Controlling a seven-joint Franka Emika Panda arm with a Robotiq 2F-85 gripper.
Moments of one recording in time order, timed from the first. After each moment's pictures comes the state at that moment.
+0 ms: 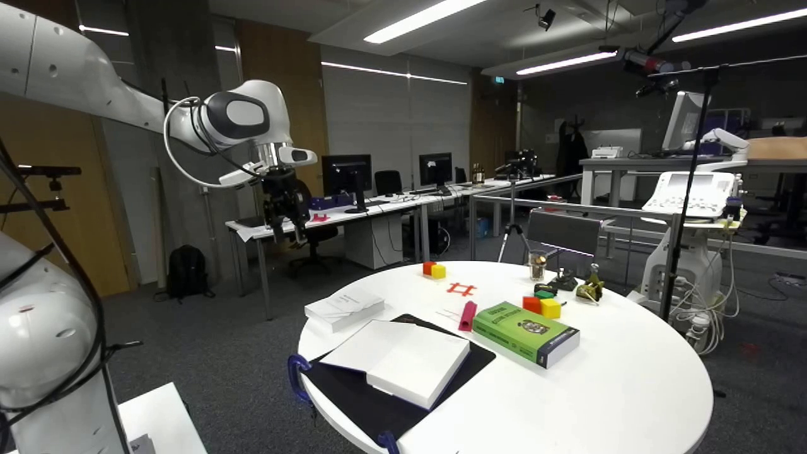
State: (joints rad) arm 0.03 -0.51 0.08 -2.38 -0.13 1.86 0.03
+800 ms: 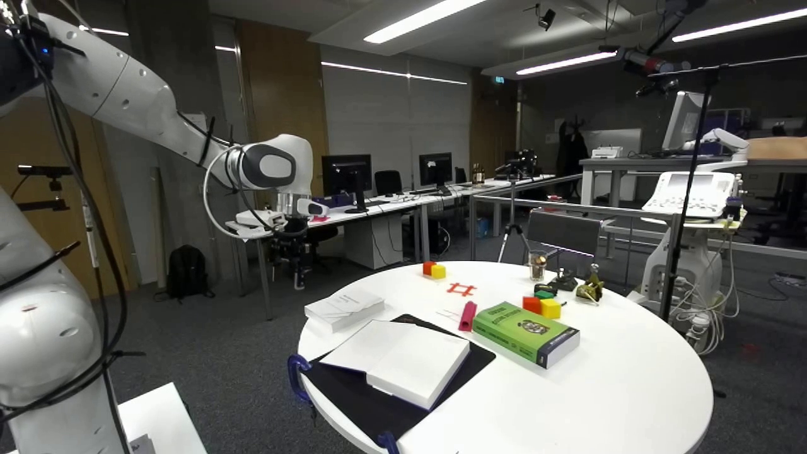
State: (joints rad) arm 0.06 -0.29 0.07 -2.42 -0.02 1.94 0.00
